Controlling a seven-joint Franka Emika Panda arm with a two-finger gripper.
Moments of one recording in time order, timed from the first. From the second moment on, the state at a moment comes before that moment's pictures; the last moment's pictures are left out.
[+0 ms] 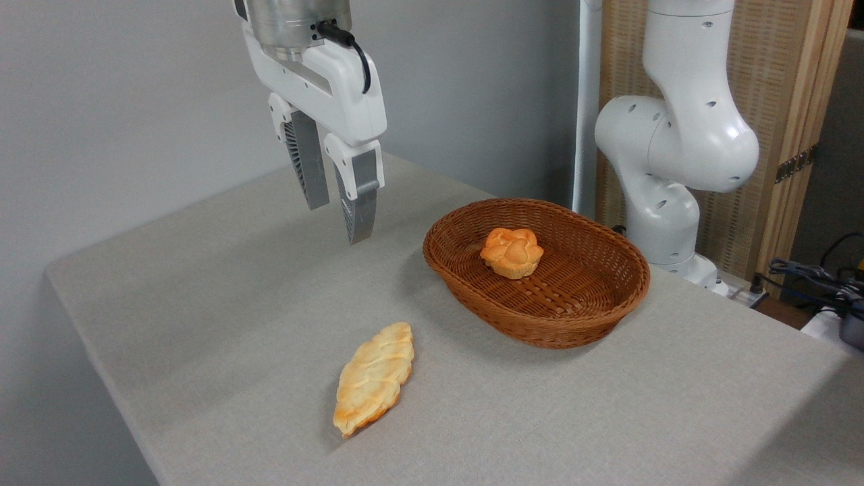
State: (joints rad) arm -0.03 -0.05 -0.04 -1.64 -0.11 1.61 0.78
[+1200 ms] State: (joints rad) arm -0.04 -0.05 -0.02 -1.64 -0.04 1.58 0.83
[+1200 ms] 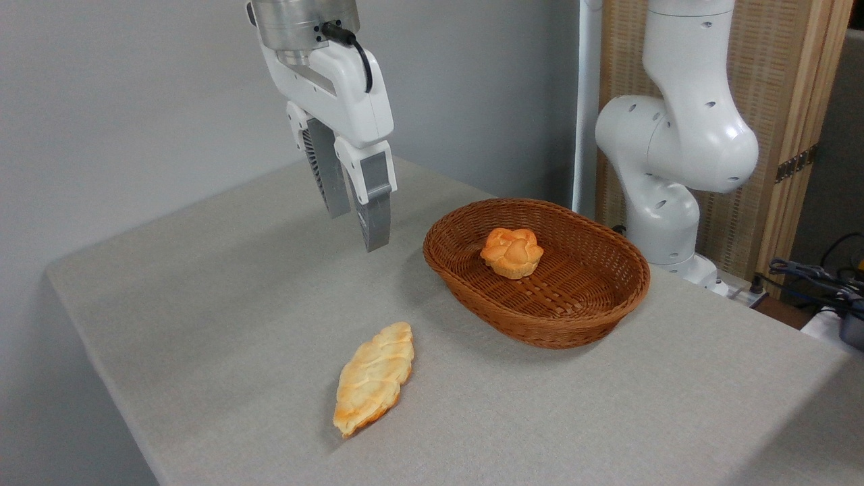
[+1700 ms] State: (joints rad) arm -0.04 -0.05 -0.02 -1.64 -0.04 1.58 0.72
